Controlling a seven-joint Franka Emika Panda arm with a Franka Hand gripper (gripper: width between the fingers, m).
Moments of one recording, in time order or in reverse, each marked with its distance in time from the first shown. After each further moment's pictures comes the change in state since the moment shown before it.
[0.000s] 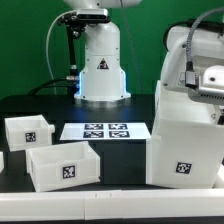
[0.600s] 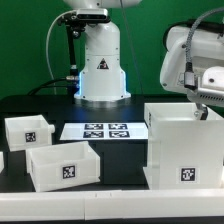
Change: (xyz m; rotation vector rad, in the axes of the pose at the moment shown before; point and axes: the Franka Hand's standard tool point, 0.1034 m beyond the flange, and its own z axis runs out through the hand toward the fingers) arm -0.001 -0.002 0.001 0.000 0.001 0.003
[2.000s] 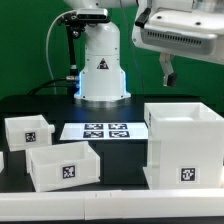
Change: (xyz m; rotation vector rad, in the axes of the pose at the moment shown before) arm 0.005 -0.045 -0.037 -0.023 -0.187 0.371
